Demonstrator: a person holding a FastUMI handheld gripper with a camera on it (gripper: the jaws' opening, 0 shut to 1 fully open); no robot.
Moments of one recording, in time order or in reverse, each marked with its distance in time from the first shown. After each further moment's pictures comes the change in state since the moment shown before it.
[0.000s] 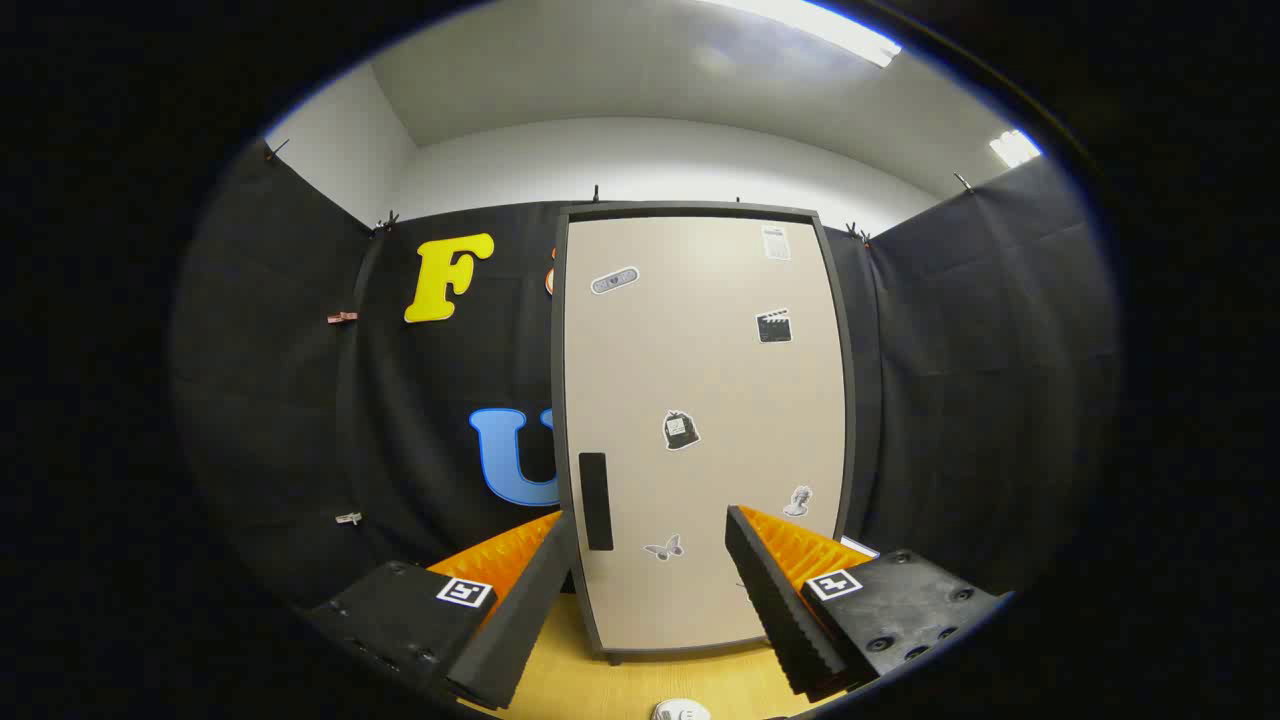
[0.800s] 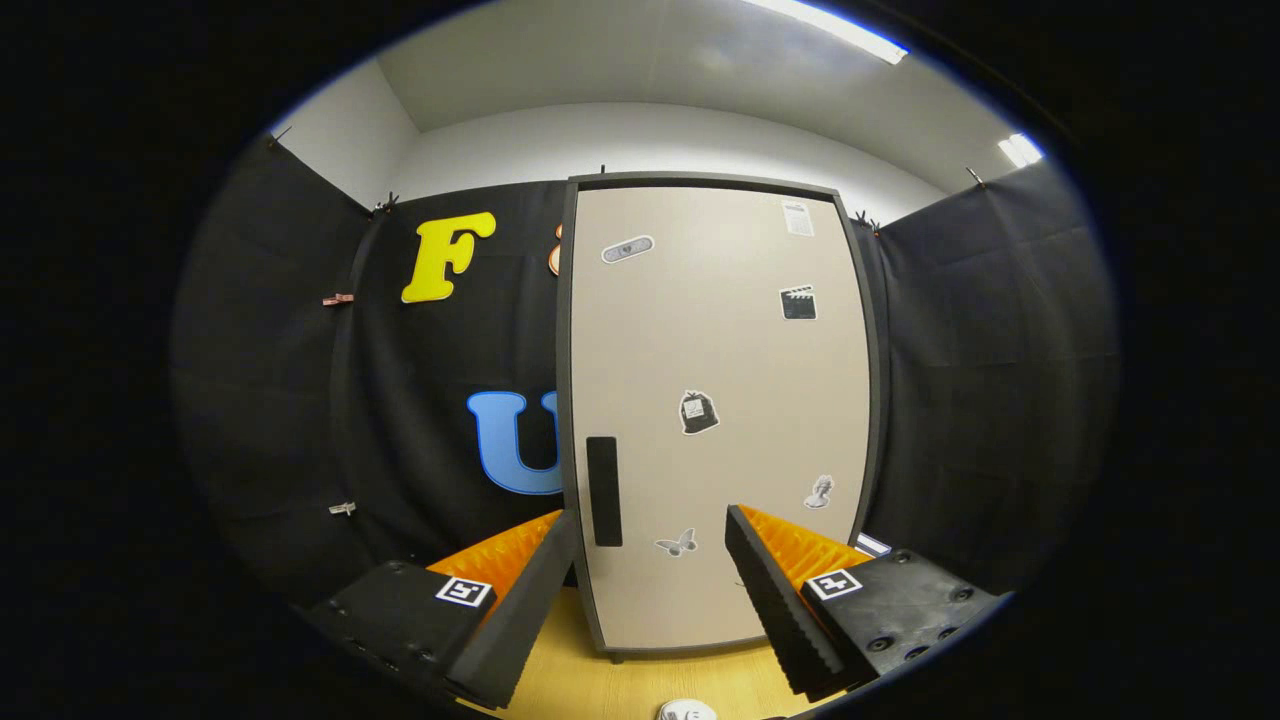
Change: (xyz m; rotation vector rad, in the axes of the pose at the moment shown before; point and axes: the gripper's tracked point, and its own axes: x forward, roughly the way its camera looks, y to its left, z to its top) arm 0.034 0.021 -0.022 -0.002 0.046 0.011
